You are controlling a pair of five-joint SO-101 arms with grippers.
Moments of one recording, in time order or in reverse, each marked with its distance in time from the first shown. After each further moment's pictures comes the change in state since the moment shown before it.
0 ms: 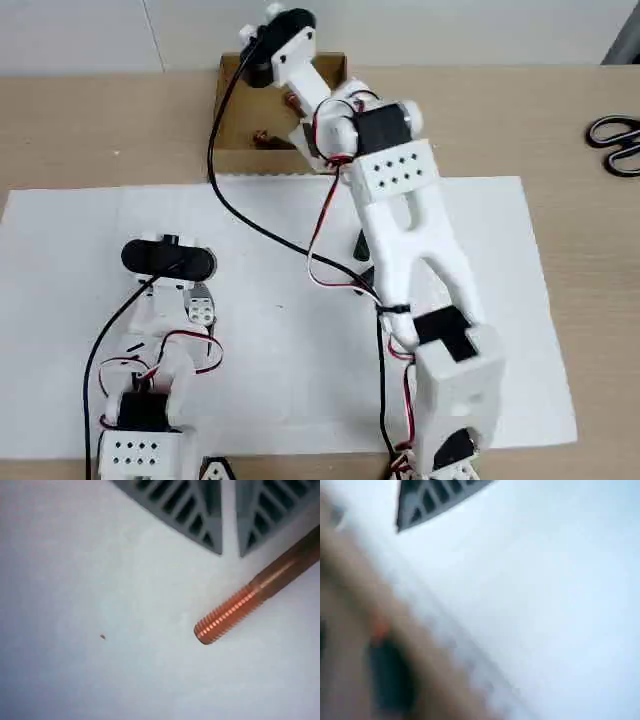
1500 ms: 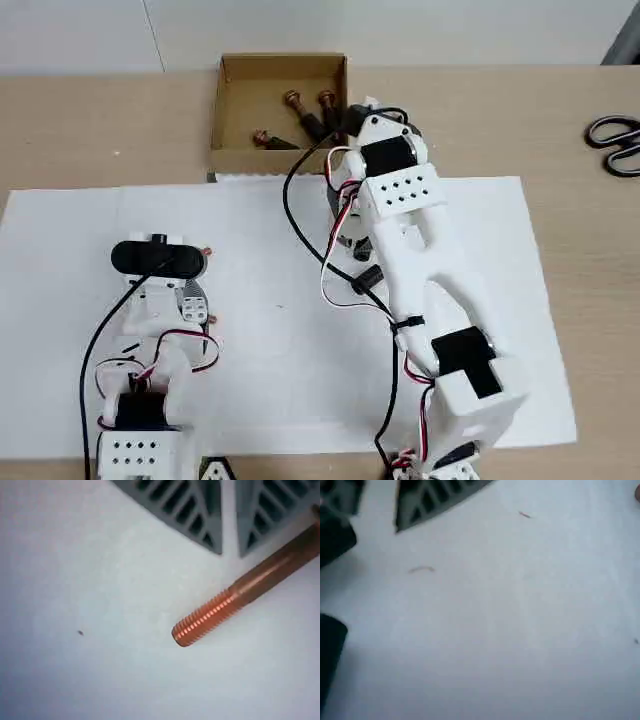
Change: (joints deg) left arm -2.0 0.0 0.0 0.0 1.8; right arm 2.0 -9.1 29.2 12.0 -51.5
